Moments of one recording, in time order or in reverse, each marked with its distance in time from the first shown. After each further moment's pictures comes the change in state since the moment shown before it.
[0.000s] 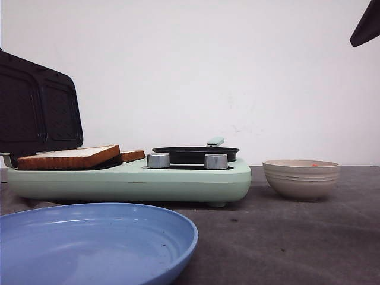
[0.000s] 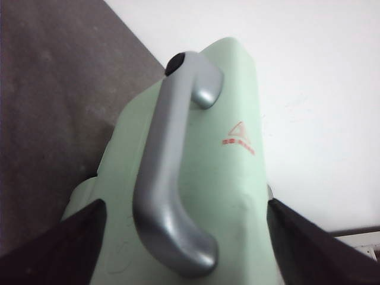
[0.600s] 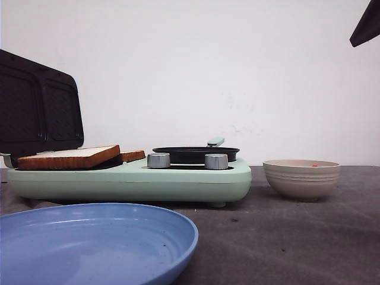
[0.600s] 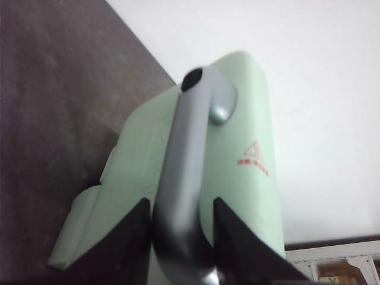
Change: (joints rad) left arm -0.003 0.014 0.005 0.037 -0.015 -0.025; right arm 0.000 0.000 0.000 0.000 0.000 0.014
